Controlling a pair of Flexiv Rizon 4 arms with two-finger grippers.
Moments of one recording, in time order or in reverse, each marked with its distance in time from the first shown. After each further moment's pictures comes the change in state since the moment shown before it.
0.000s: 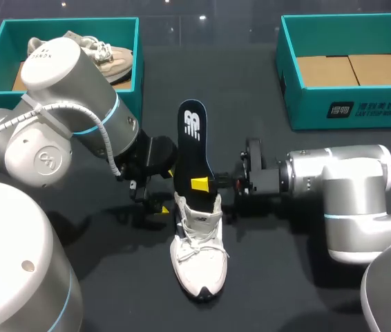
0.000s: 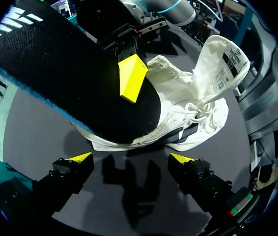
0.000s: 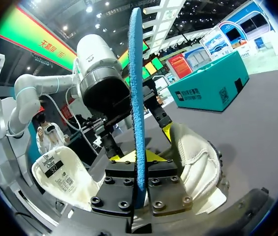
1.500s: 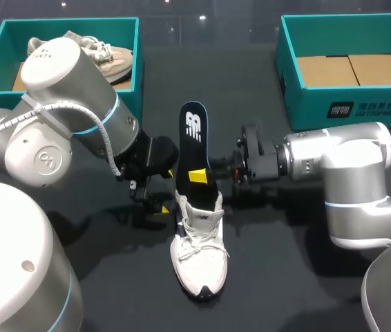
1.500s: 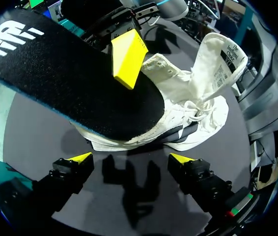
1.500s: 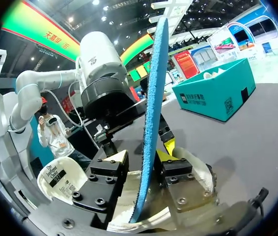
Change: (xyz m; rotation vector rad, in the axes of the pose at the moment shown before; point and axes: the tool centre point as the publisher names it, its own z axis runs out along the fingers) left arm 0.000 0.000 0.000 0.000 0.000 0.000; right arm 0.000 0.026 0.001 0.057 0.024 -0.066
